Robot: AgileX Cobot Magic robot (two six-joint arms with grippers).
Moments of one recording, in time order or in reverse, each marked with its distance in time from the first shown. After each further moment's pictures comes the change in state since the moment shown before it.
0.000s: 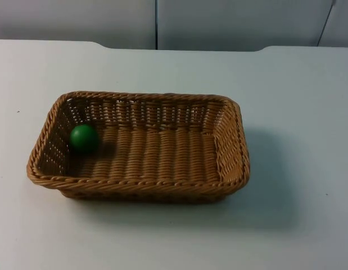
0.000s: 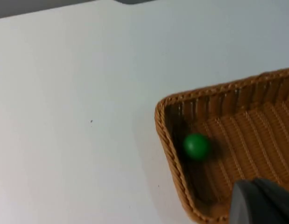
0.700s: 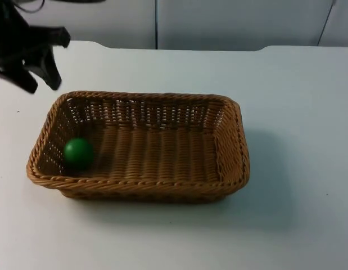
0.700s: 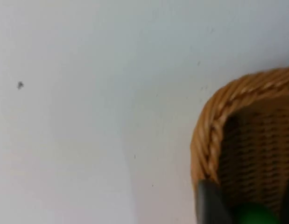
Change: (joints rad) right arm -0.002 0.000 0.000 0.042 0.000 0.000; left arm 0.000 0.983 -0.492 -0.121 0.030 -0.009
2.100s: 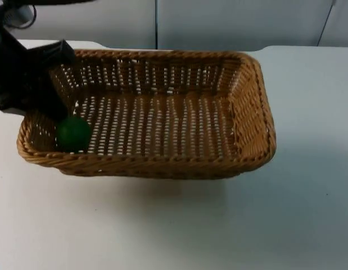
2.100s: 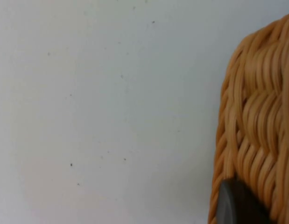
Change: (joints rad) right arm 0.000 0.000 0.000 -0.002 -0.054 -0.023; left arm -0.009 -0.109 0.336 -0.327 -0.096 0.114
